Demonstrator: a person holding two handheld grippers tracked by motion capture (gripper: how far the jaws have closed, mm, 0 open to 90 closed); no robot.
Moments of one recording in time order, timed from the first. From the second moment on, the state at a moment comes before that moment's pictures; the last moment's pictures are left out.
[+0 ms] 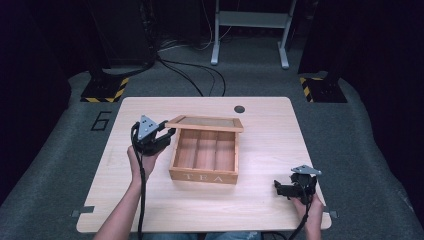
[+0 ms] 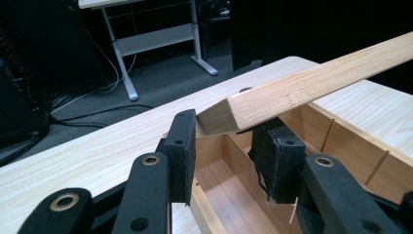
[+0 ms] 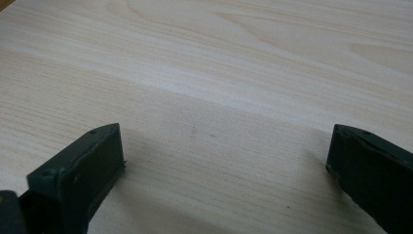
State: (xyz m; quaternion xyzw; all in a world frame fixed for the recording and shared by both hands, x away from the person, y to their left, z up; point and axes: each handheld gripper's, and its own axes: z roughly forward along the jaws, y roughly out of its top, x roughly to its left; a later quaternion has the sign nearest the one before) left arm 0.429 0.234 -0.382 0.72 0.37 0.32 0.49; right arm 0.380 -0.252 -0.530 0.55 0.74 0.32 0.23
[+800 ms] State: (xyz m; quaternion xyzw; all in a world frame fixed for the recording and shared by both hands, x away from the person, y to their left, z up) left arm 0.440 0.231 -0.374 0.72 0.37 0.33 0.49; right arm 0.380 -0.252 -0.530 0.55 0.74 0.32 0.23
